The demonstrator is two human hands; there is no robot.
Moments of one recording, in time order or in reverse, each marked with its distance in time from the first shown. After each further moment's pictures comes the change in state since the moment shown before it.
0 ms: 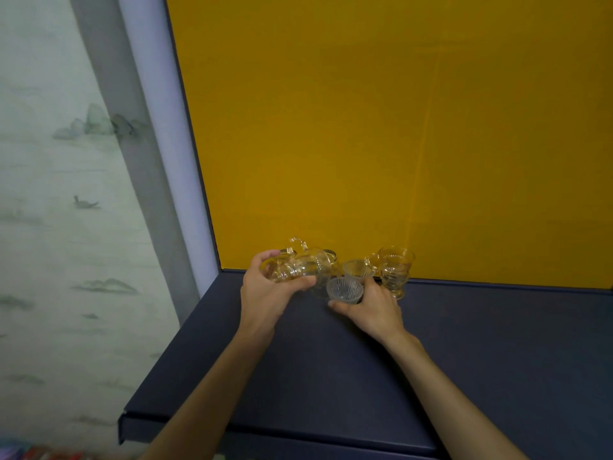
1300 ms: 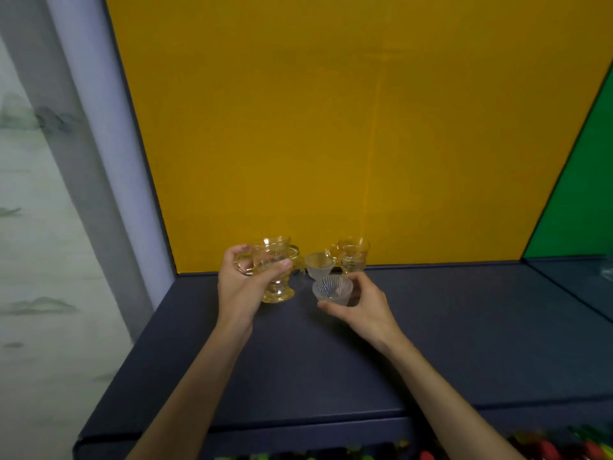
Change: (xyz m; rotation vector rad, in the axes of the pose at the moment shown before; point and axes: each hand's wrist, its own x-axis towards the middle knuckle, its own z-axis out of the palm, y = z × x) left_hand -0.002 -0.003 0.011 -0.212 -0.113 0.026; right_hand -0.059 0.019 -0.035 0.412 0.092 -0.005
